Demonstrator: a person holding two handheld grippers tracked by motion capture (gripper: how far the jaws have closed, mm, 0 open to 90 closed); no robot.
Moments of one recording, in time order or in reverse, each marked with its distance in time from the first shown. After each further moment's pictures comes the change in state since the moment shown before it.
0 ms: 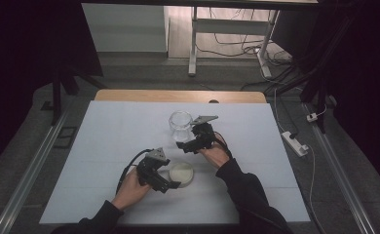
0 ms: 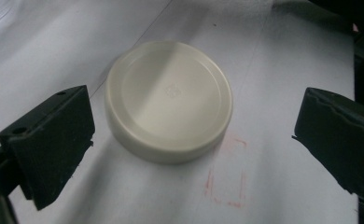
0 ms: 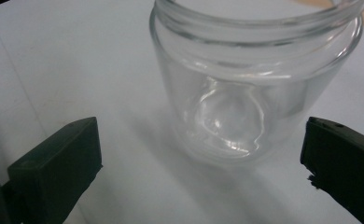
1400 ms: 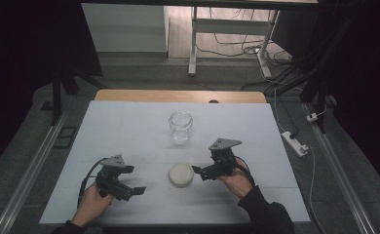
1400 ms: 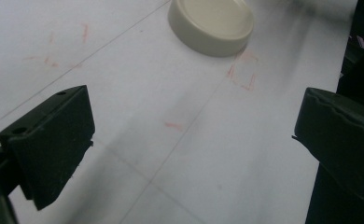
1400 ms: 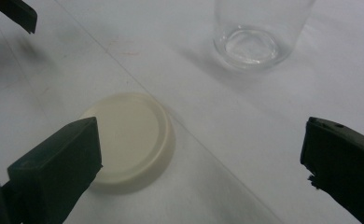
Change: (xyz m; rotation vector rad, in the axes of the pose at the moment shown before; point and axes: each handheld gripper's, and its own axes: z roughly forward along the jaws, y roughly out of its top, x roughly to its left) left arm 0.004 -0.075 -0.082 -0.049 0.081 -0.157; right arm 0.040 -0.056 -0.089 -0.007 -0.016 -0.013
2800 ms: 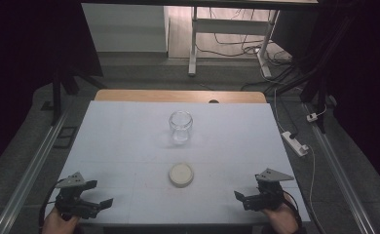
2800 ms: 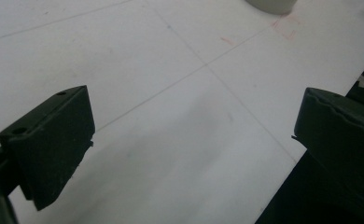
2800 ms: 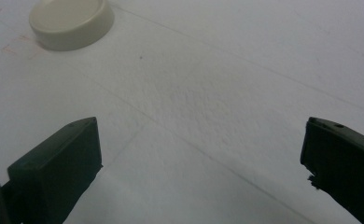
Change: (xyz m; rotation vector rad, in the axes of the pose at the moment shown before) left arm -0.007 -0.079 -0.067 -0.068 0.186 -0.160; right arm -0.007 -0.099 -0.110 0.045 -0.197 0.151
